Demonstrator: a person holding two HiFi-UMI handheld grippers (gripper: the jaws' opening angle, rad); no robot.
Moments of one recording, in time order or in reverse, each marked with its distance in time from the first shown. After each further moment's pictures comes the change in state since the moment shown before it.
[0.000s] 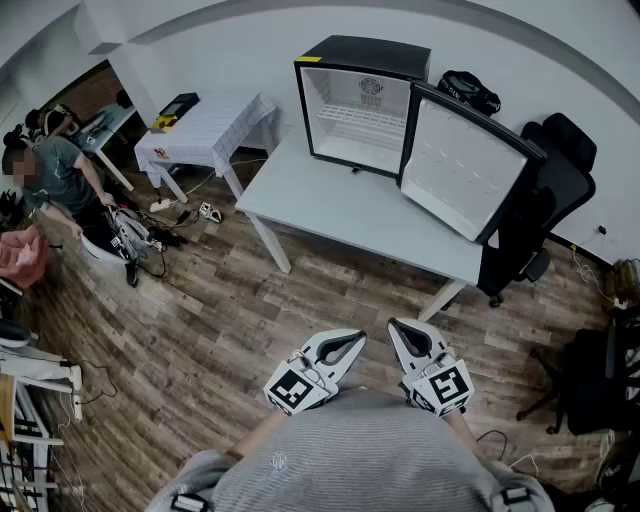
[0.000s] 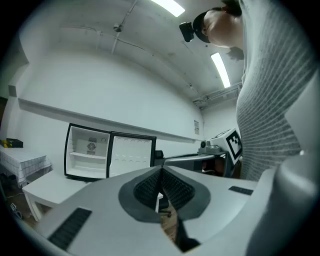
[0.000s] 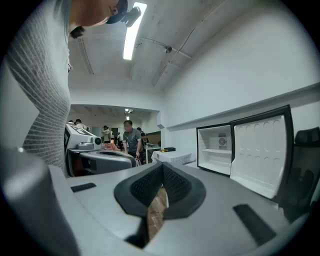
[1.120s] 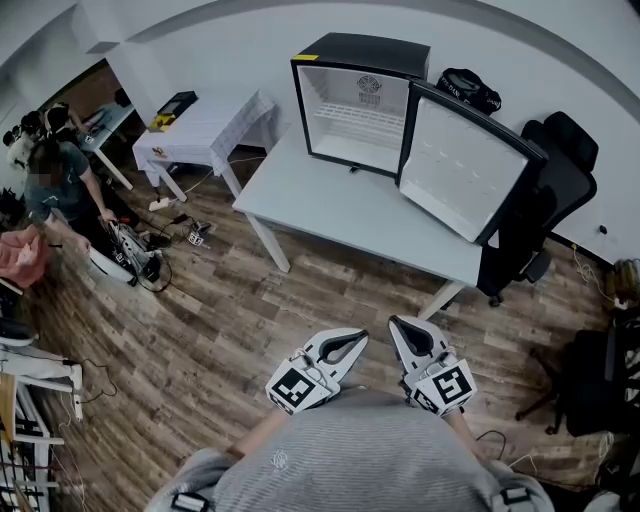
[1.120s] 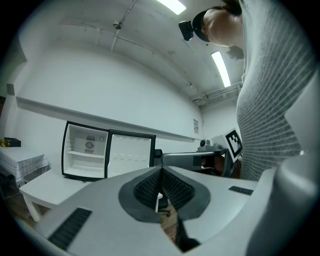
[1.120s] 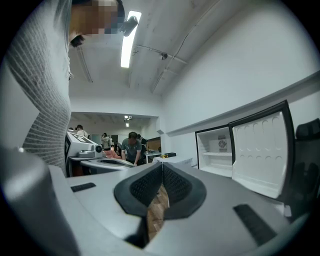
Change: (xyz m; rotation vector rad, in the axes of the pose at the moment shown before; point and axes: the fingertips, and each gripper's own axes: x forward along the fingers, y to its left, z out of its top) left arm 0.017 0.003 -0.007 0.020 0.028 -0.018; right arm 0.000 -0.015 0.009 0.046 -0.087 0.007
